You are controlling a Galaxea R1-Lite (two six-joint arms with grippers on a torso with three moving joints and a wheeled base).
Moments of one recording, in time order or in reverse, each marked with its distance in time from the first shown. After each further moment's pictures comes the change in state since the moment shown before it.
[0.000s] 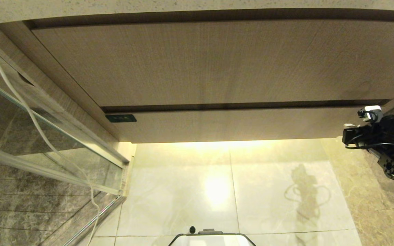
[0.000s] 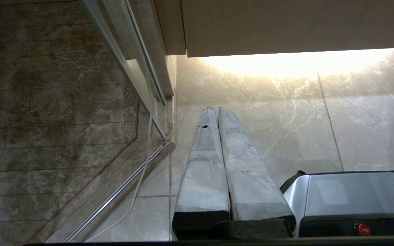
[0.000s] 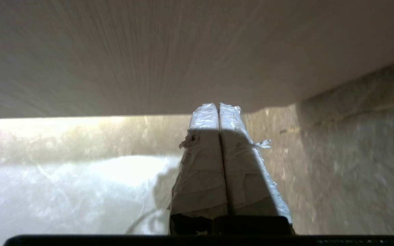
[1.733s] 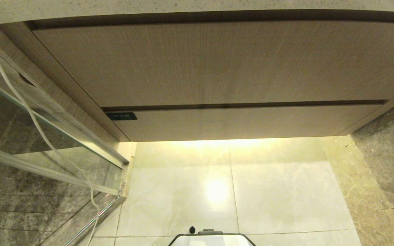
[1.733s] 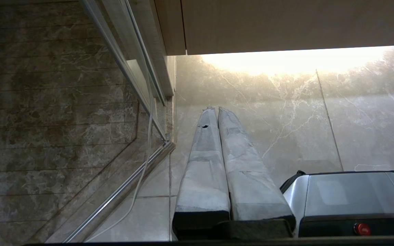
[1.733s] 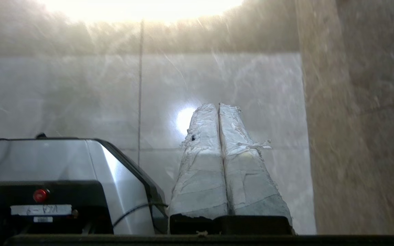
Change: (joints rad) left arm 0.000 0.000 0.000 0.000 0.000 0.000; right arm 0.323 -1.997 1.001 1.082 -0.146 0.151
